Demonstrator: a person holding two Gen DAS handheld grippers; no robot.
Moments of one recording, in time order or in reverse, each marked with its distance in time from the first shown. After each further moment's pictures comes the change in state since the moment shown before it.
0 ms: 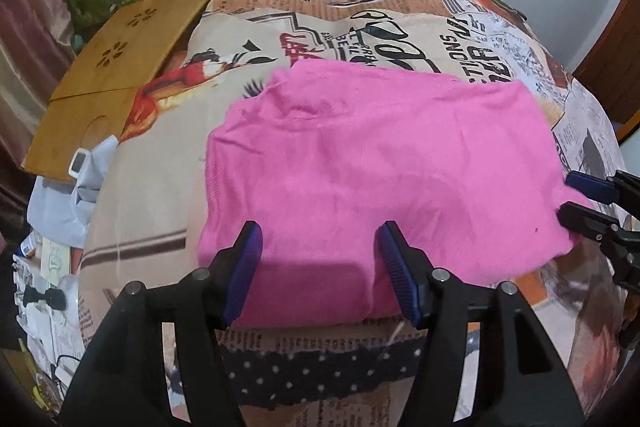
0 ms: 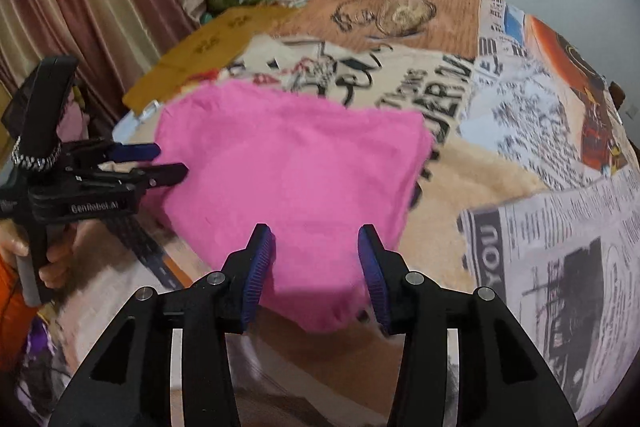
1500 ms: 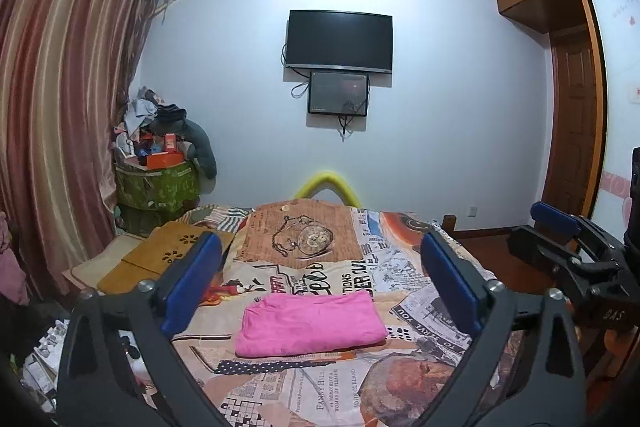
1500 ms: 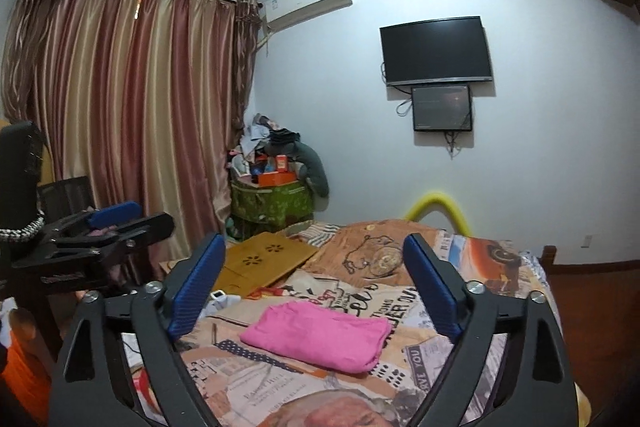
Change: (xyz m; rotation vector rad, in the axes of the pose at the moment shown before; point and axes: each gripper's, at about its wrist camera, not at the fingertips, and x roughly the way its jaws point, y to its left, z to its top) left arm -0.368 -0.089 -0.133 0.022 -0.901 -0.005; right arm -0.284 0.108 -0.067 -0.089 -0.856 -0.083
